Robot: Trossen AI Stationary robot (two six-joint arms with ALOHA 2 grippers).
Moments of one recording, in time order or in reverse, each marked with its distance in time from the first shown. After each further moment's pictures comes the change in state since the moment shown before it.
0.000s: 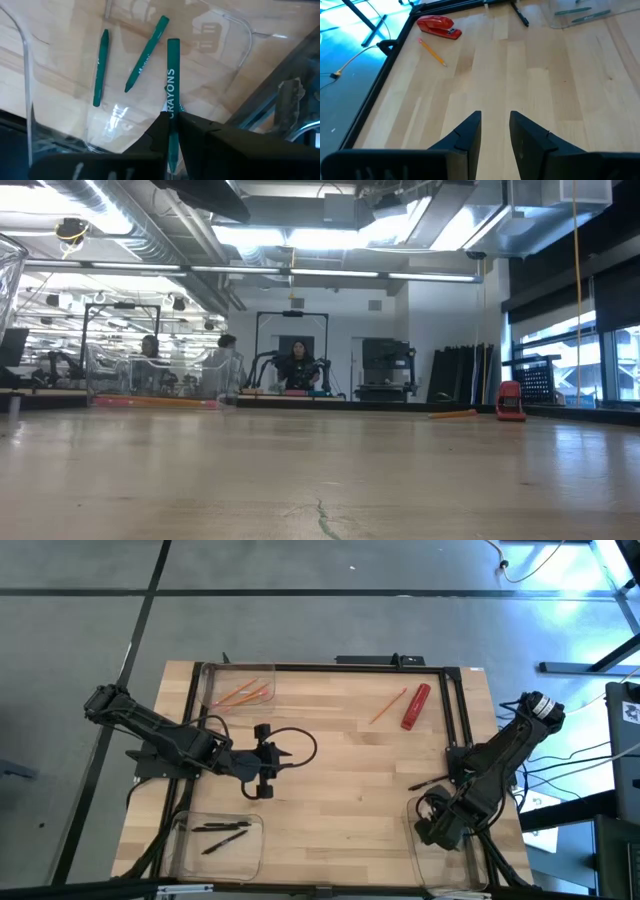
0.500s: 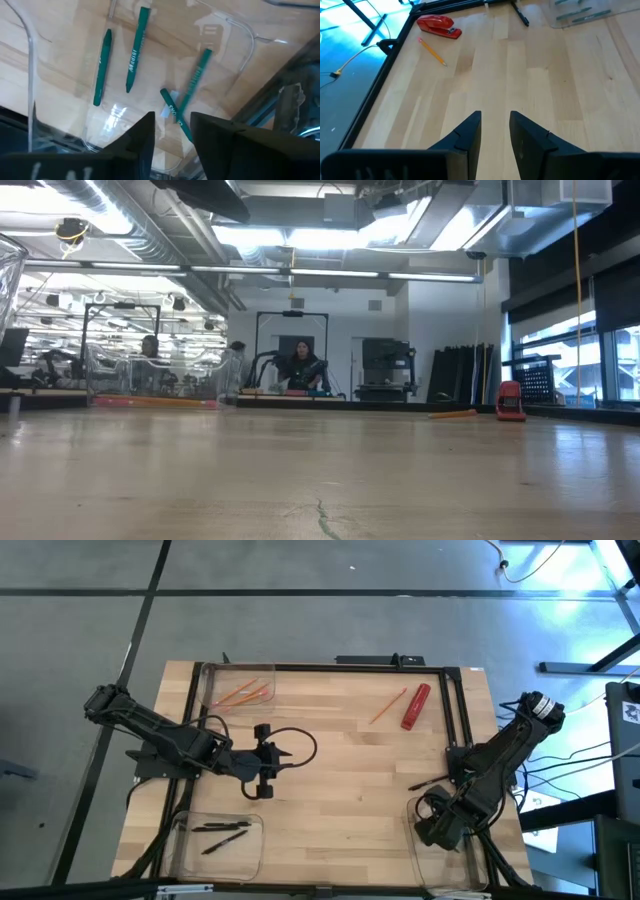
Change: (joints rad) left arm 0.000 0.000 0.000 -0.002 0.000 -0.004; right arm 0.000 0.000 0.000 0.002 0.008 -0.030
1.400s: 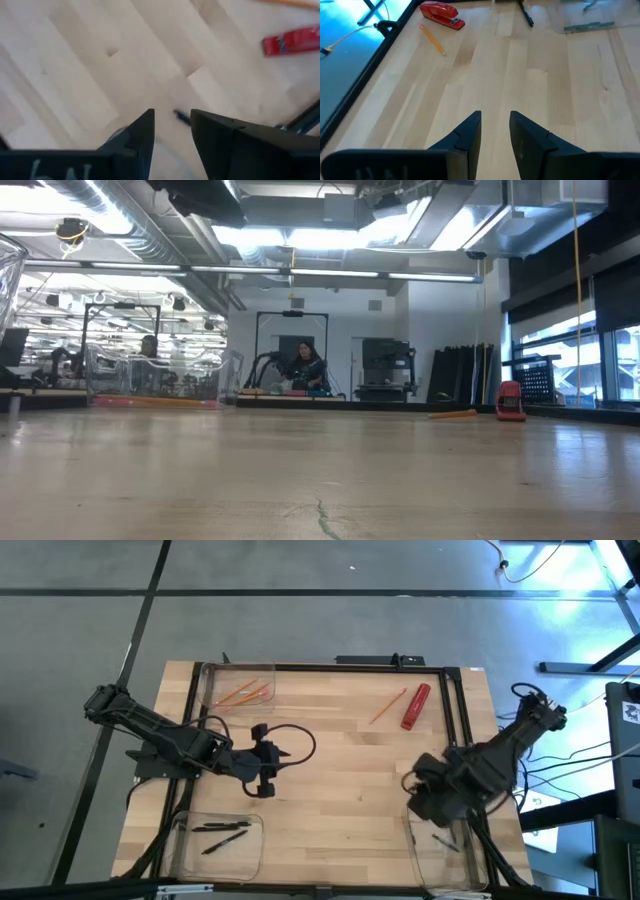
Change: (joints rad) left arm 0.000 0.000 0.000 -0.025 0.000 -0.143; right arm -0.182 0.000 0.408 -0.467 0.513 -0.618
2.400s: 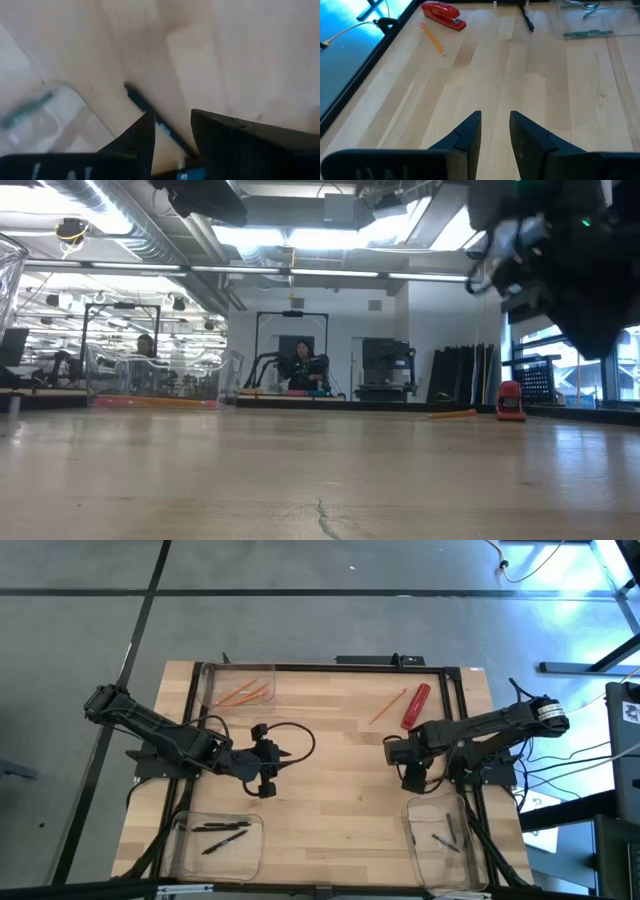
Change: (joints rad) left arm 0.002 0.000 0.000 0.012 0.000 -0.041; right arm -0.579 0.000 -0.409 0.275 -0.438 -0.901
